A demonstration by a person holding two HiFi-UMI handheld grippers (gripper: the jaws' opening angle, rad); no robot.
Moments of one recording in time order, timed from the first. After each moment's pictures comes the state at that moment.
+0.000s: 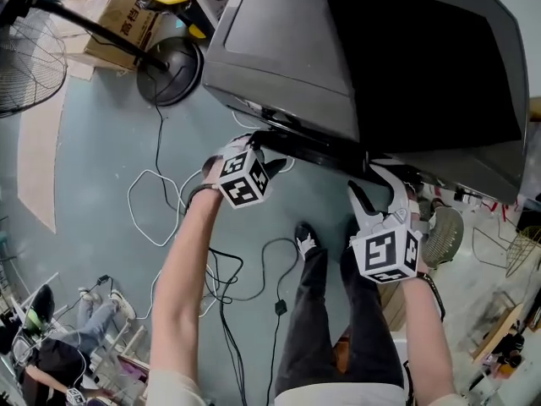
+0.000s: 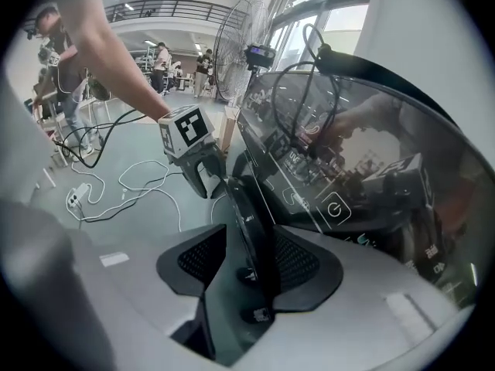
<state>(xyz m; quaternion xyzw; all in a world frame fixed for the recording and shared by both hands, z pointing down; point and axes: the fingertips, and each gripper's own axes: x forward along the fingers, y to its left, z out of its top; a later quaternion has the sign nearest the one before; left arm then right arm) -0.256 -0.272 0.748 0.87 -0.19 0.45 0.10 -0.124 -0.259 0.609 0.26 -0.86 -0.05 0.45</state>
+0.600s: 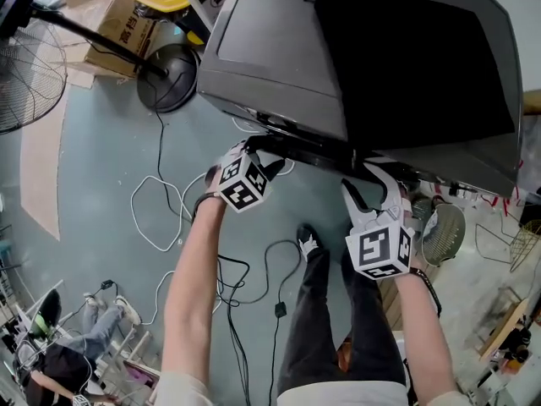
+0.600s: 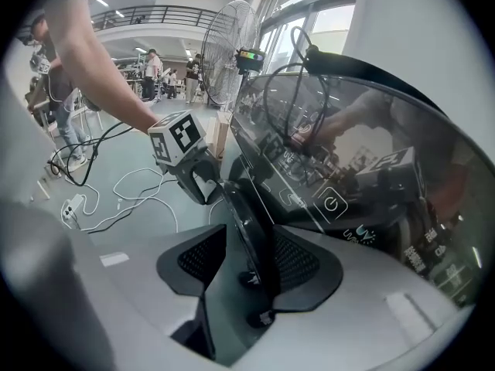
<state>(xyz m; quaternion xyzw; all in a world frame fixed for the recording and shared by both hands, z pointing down) -0.260 -0.272 0.749 0.86 -0.24 0.43 0.12 -0.129 -0.257 0.609 0.28 -0.86 -0.03 0.43</state>
